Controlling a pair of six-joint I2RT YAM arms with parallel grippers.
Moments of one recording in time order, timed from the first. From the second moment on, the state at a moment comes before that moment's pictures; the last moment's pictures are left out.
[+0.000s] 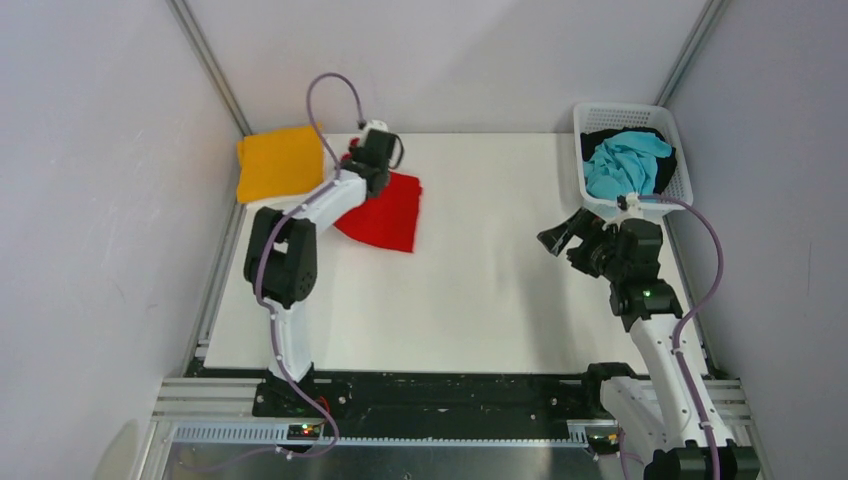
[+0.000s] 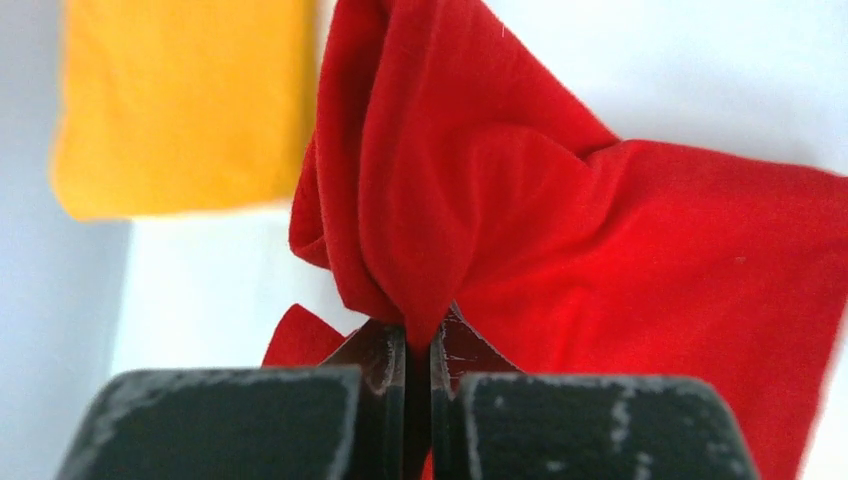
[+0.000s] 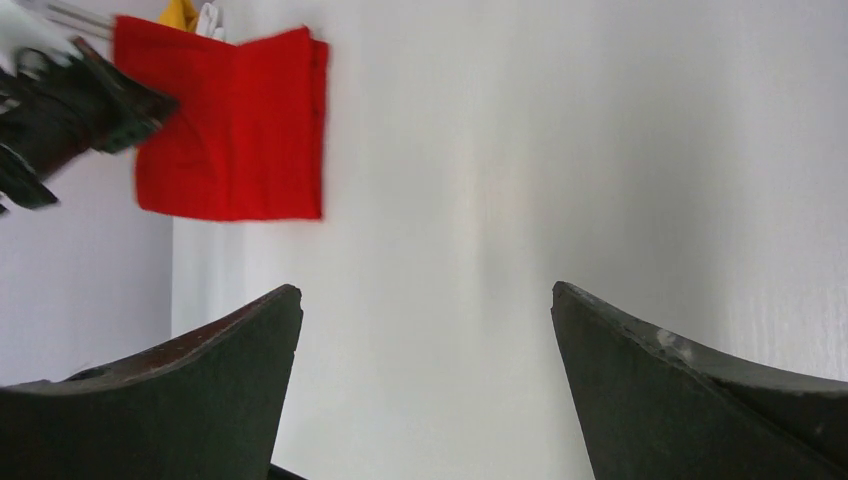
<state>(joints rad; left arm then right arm) -0.42 1.99 1.55 -0.37 -0.65 -0.14 0.02 0.78 0.68 -0.34 -0.32 0.63</state>
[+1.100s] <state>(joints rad) -0.14 1.93 1.94 -0.28 -0.54 0.34 0.02 0.91 0.66 -0.28 -0.21 0.59</state>
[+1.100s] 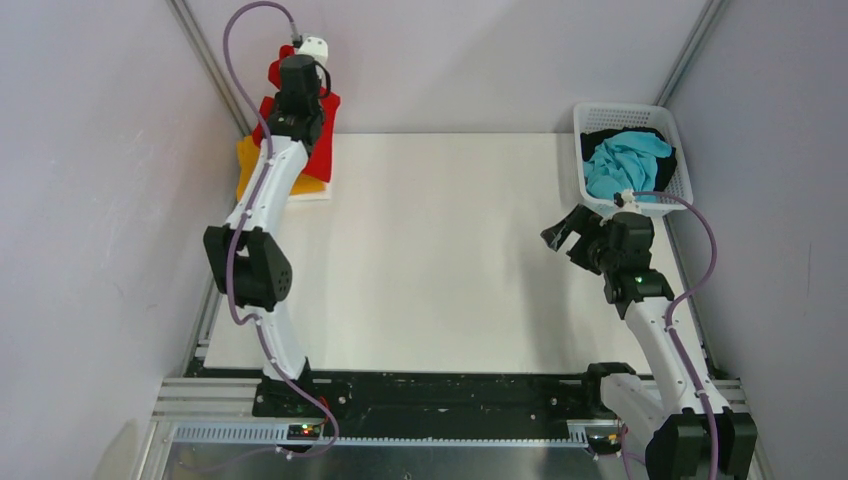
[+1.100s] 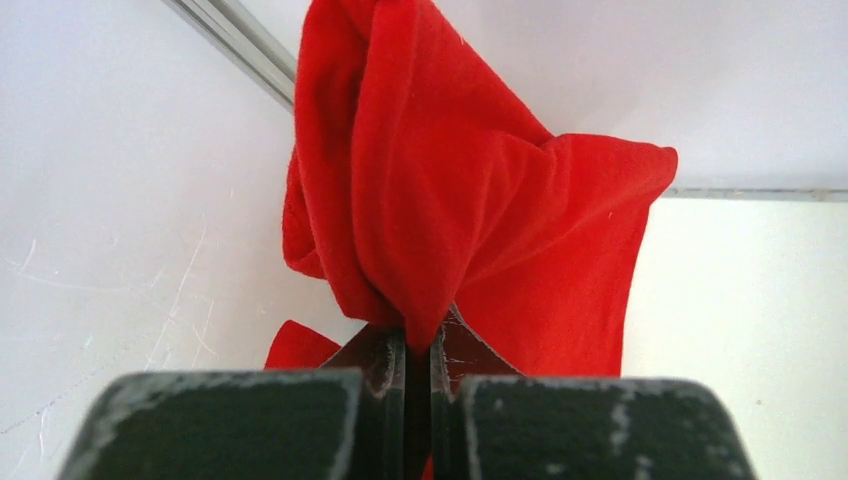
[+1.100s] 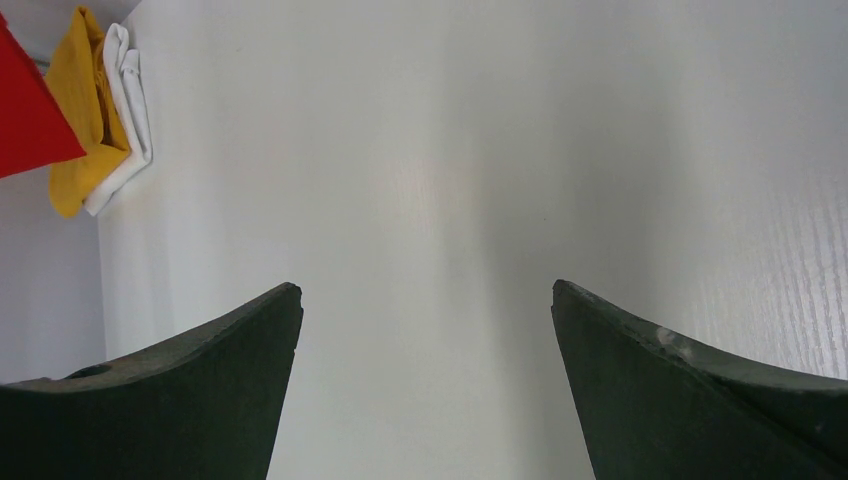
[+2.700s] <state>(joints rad) 0.16 2.36 2.18 -0.31 -0.38 0.18 0.04 0.98 0.66 -0.29 -0.16 0.59</state>
